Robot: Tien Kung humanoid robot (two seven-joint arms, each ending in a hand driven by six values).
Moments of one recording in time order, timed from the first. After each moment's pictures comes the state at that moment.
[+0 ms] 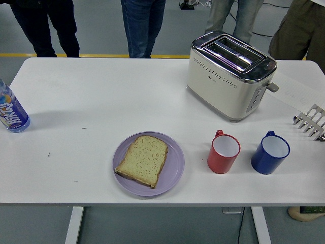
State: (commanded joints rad) left arm -0.05 0.09 -0.84 -0.18 0.50 0.08 0.39; right arm 0.09 -0.22 1.69 1.32 -0.35 -0.25 0.19
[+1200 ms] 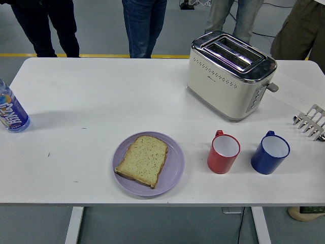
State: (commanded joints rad) left arm -0.06 0.09 -0.83 -0.18 0.49 0.08 0.39; right arm 0.09 -0.21 1.70 1.30 -0.32 -0.24 0.20
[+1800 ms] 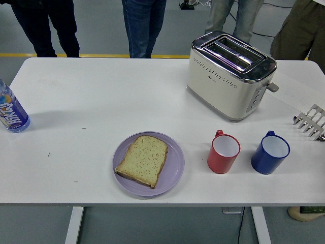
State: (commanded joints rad) left arm -0.05 0.10 -0.84 -0.18 0.51 0.08 0.39; right arm 0.08 -0.20 1.70 1.29 -0.32 -0.24 0.20
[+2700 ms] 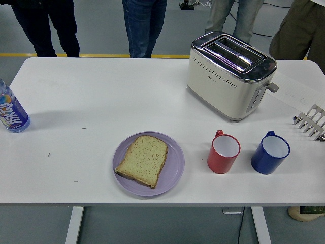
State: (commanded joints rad) left arm -0.05 0.10 -0.83 -0.18 0.50 0.08 0.39; right arm 0.08 -0.20 1.73 1.29 -0.33 -0.24 0.20
